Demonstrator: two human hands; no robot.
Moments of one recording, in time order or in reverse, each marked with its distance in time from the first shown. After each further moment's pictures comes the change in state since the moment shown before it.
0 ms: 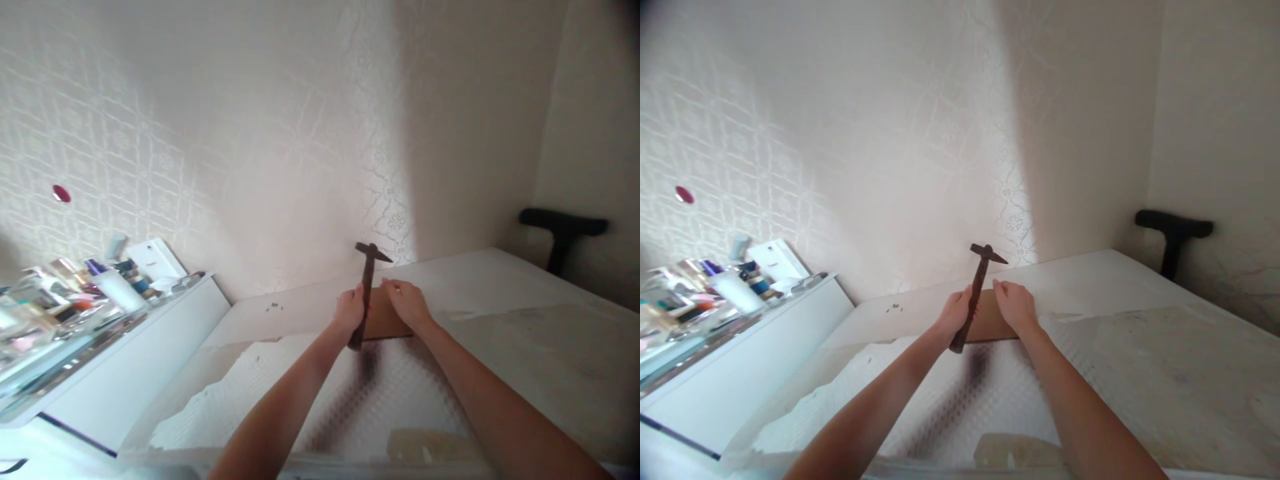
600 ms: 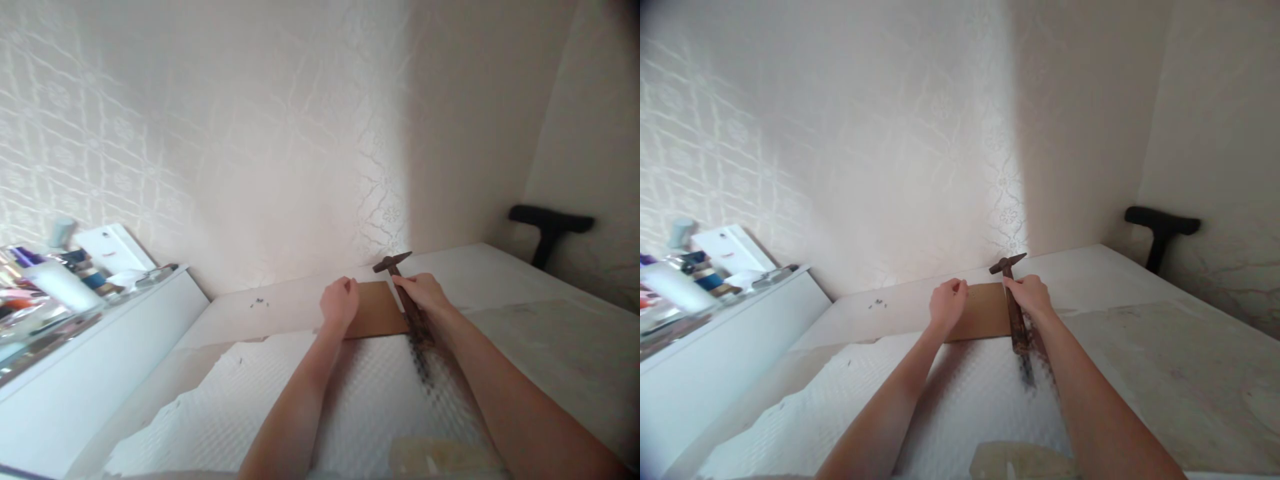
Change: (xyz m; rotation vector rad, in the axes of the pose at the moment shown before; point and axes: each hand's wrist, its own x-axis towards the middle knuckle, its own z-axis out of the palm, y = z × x) left_hand 0.008 -0.001 -0.001 0.656 0.245 0.117; right_hand 0.020 0.027 -0.026 0.010 -0.080 0.359
